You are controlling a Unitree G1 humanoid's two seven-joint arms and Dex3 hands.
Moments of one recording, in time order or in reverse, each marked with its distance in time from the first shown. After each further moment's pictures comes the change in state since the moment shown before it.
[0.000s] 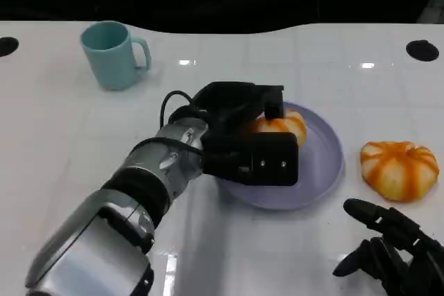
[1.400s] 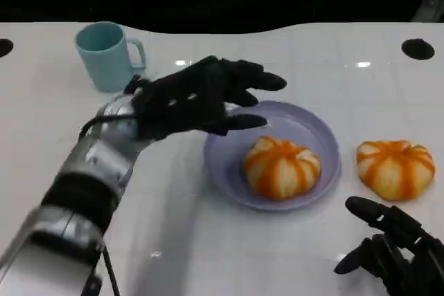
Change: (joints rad) left arm 0.213 0.147 0.346 -0.384 -0.488 -0.087 -0.573; right arm -0.003 0.000 -0.001 -0.001 0.007 0.004 -0.017
